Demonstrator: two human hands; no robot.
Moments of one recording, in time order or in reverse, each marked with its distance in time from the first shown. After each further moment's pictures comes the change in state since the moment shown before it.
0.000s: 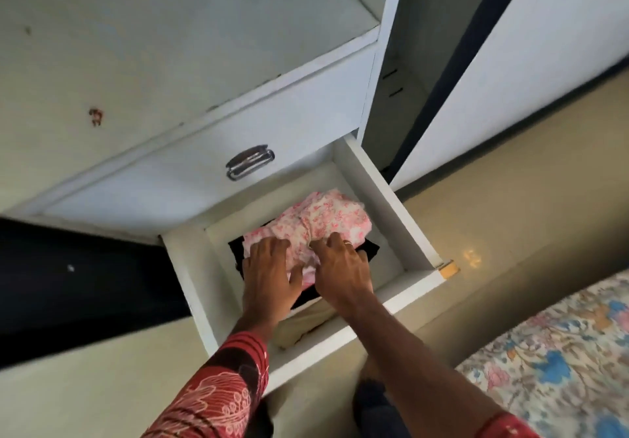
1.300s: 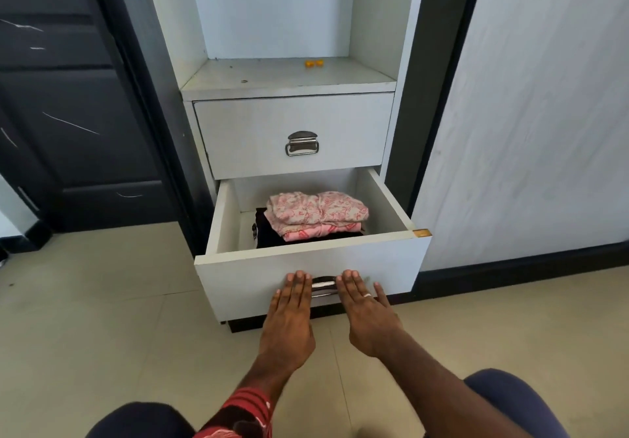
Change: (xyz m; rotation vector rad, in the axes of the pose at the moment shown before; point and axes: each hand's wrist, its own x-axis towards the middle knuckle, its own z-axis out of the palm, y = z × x) left_hand -0.175 0.052 0.179 0.098 0.315 -0.101; right_hand -0.087 0.159 0.132 -0.531 0.121 -0.486
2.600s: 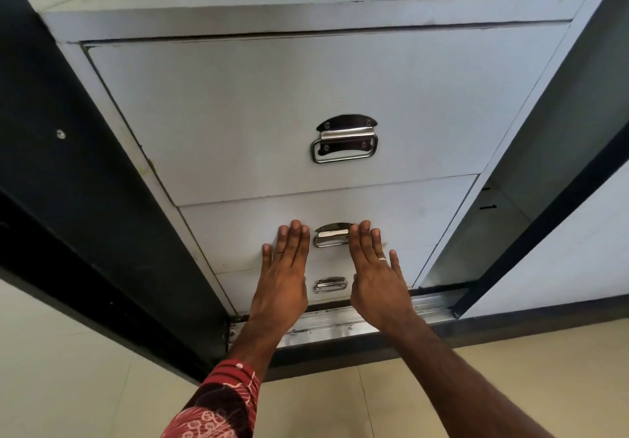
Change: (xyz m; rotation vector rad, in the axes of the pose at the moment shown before) left_hand 0.271 -0.141 0.060 -0.042 -0.063 -0.044; right_hand 0.304 0.029 -0.001 0.285 0.153 0.100
